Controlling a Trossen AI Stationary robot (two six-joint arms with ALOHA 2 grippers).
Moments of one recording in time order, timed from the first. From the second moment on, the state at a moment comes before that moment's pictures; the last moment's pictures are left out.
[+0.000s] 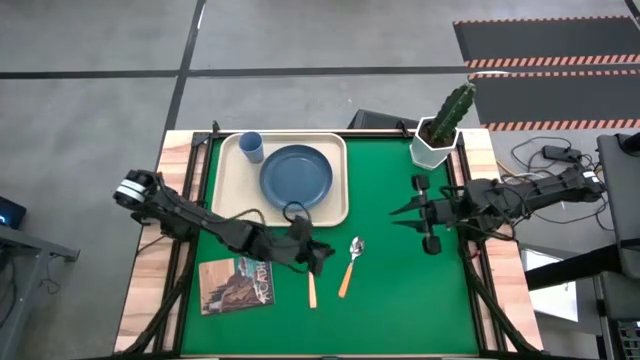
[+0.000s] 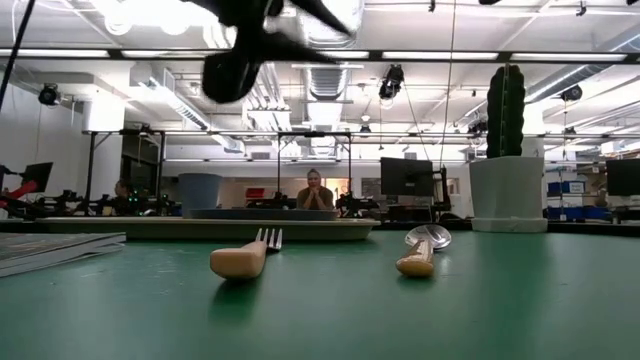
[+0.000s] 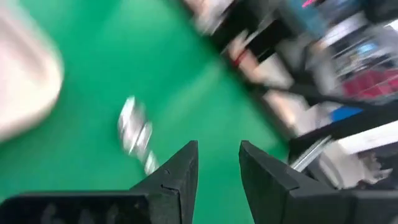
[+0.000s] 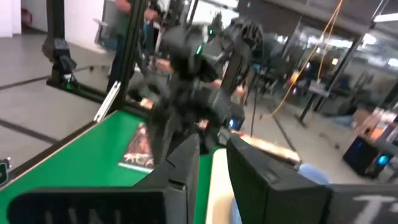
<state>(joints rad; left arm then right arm) -0.35 1.59 1.02 0.10 -0.44 -1.08 0.21 0.75 0.58 0.16 0.03 -0.32</state>
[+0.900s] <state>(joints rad) -0.46 1.92 1.38 -0.59 -0.21 -1.76 0.20 0.68 0.51 0.13 0.14 -0.31</state>
